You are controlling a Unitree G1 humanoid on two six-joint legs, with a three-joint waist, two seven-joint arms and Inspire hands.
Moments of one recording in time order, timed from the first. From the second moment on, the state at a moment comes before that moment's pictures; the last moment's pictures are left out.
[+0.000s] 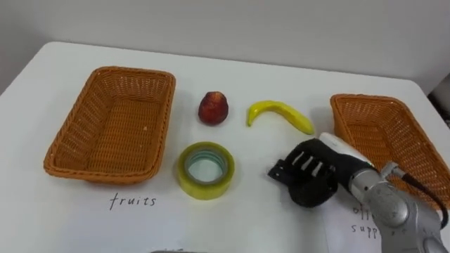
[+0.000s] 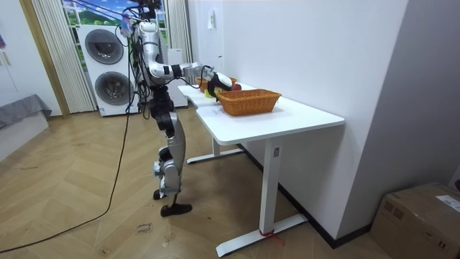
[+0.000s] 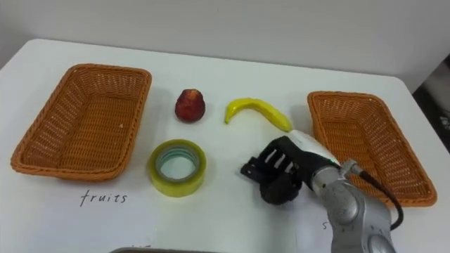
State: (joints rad) left arm 0.25 0.22 0.08 0.99 0.21 0.07 0.31; right arm 0.08 -0.30 0.02 -0.22 -0.70 0.22 0.54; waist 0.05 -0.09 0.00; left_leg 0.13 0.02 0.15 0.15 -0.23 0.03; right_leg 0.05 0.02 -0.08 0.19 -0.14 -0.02
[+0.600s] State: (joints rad) left arm 0.27 0.20 0.08 0.97 0.21 0.04 0.30; right arm 0.06 -0.31 -0.15 -0.31 -0.51 0.13 0.28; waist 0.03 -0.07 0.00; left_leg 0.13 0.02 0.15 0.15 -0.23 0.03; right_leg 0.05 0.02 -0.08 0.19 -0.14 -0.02
